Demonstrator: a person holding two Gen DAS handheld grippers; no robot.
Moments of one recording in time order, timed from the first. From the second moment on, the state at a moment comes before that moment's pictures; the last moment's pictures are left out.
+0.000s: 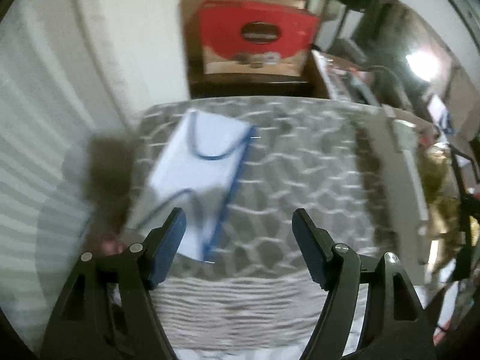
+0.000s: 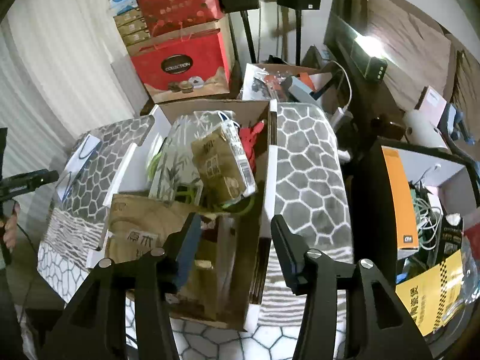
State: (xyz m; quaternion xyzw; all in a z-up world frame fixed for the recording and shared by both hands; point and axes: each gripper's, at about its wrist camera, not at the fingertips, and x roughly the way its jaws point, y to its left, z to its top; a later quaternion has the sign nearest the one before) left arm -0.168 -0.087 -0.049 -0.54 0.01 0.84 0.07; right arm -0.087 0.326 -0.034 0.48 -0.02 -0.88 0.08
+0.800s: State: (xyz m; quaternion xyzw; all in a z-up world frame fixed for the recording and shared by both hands) left arm -0.158 -0.085 -0.103 -0.51 0.13 0.85 0.00; right arm -0.071 0.349 -0.060 0.49 -0.06 -0.87 0.03
